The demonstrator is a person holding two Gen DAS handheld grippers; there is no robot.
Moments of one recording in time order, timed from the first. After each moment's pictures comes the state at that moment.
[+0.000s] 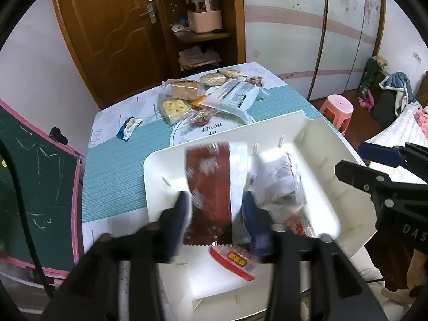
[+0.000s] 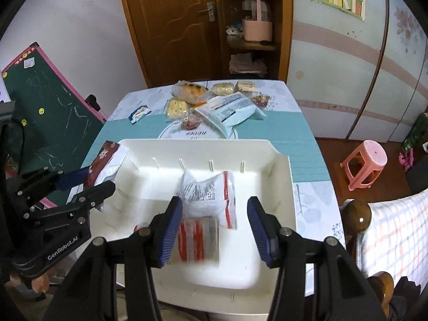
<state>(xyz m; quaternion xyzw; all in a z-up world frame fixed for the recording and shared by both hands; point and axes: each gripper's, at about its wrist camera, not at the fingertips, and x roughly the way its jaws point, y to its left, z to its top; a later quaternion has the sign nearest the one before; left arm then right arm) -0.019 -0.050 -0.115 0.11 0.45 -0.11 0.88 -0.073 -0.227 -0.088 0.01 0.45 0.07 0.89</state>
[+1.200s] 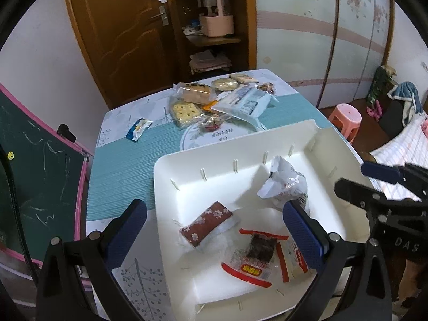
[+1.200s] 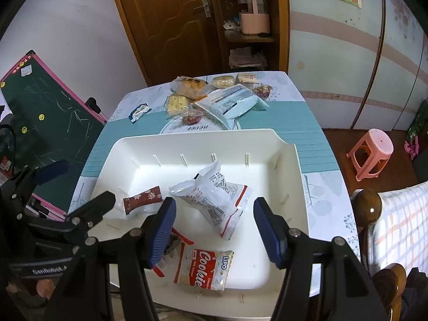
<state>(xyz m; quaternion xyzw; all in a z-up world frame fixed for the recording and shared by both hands) -0.017 -0.042 -0.114 0.10 0.43 -0.08 0.89 -0.070 -0.230 -0.105 0.04 0.46 0.08 0.88</state>
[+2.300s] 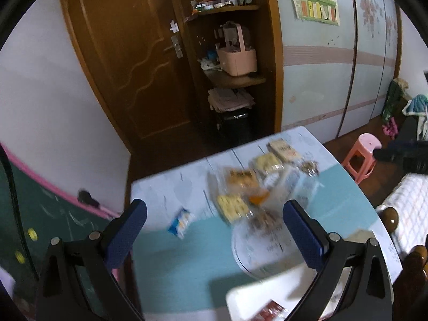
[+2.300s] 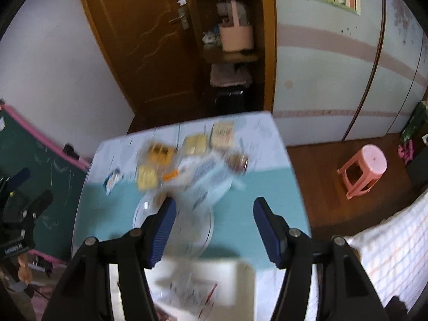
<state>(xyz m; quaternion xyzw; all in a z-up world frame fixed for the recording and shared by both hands) 0.176 -0.019 0.008 0.14 0.38 -0.06 0.91 0.136 -0.280 0.002 0.06 0.46 0.03 0.88</state>
